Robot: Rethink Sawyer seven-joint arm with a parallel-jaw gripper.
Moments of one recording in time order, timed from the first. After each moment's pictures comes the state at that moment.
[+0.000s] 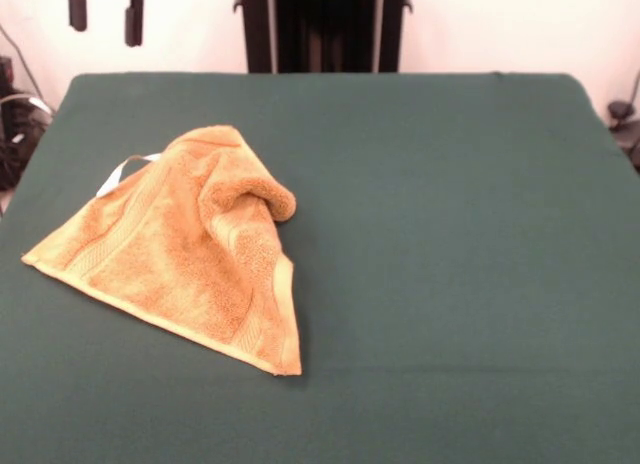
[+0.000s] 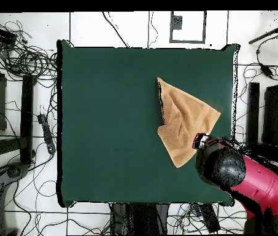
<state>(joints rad) -0.49 -0.87 -0.08 1.81 -0.11 0.43 1.59</state>
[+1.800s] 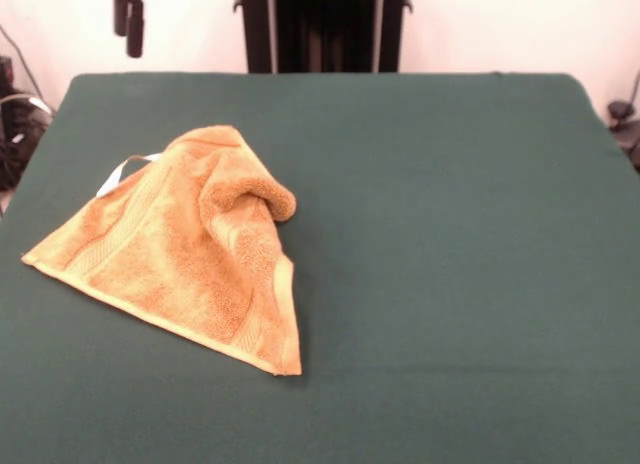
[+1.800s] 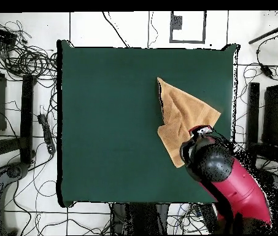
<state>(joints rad) -0.25 -0.77 -0.34 1.84 0.35 0.32 2.12</state>
